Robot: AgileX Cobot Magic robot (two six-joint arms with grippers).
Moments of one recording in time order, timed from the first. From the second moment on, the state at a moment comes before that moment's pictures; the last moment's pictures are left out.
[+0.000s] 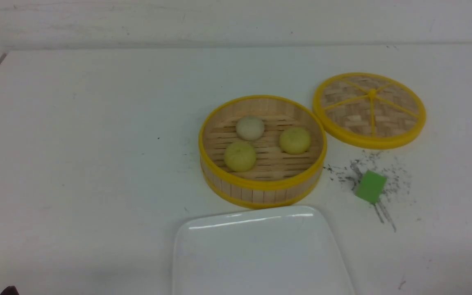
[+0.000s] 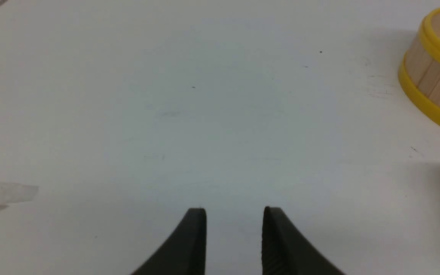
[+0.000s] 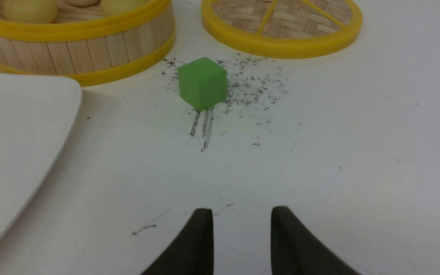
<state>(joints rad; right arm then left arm) 0.19 -0.01 0.02 0.11 0.40 -0.11 -0.04 -0.01 0.03 0.07 0.37 -0.17</state>
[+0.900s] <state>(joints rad) 0.19 -0.01 0.03 0.68 0.37 0.22 -0.04 -0.01 0.03 -0.63 0.34 -0.62</state>
